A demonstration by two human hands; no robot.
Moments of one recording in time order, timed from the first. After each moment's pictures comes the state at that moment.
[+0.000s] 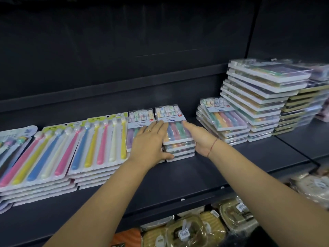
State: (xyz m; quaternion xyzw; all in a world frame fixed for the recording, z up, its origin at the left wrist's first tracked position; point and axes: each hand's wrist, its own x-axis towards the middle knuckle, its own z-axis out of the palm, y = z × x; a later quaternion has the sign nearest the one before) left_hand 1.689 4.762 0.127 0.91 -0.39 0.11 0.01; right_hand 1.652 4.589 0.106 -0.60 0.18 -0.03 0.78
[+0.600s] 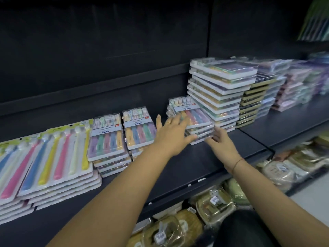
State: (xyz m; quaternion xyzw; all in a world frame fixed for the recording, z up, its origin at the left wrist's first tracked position) left_hand 1.639 4.628 0.138 0.88 -0.47 0.03 0.05; right_hand 1.534 4.499 0.076 -0.71 0.30 -0.26 0.58
